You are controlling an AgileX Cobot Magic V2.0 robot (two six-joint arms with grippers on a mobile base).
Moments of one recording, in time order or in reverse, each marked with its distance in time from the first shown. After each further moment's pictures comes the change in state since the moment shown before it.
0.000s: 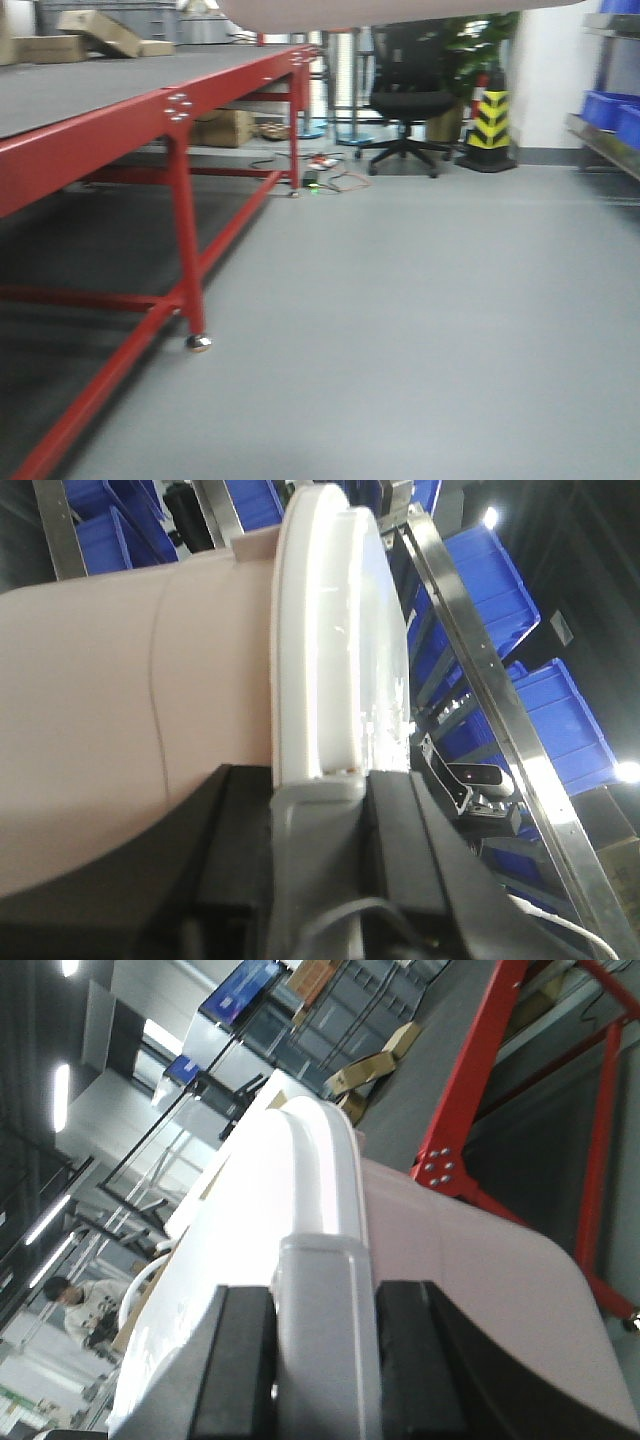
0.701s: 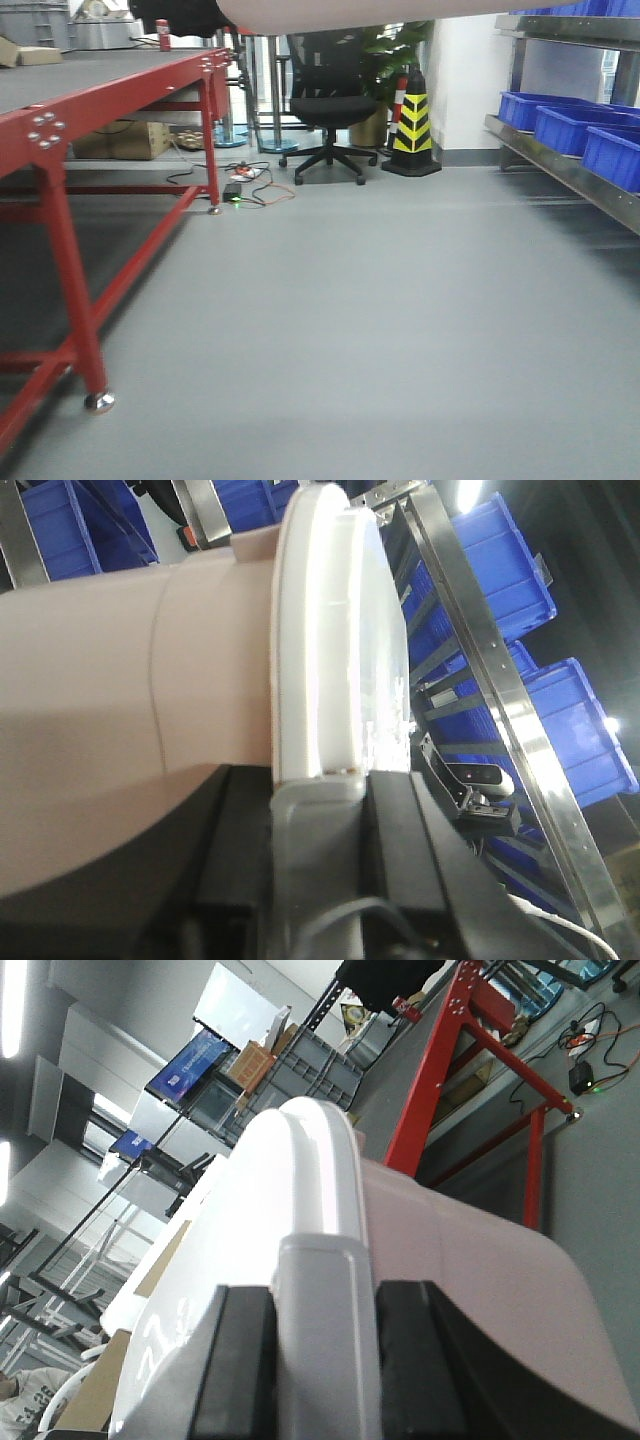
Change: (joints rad) left arm 0.000 -0.002 0.000 0.000 0.001 0.000; right arm 0.000 0.000 0.000 0.000 -0.002 0.000
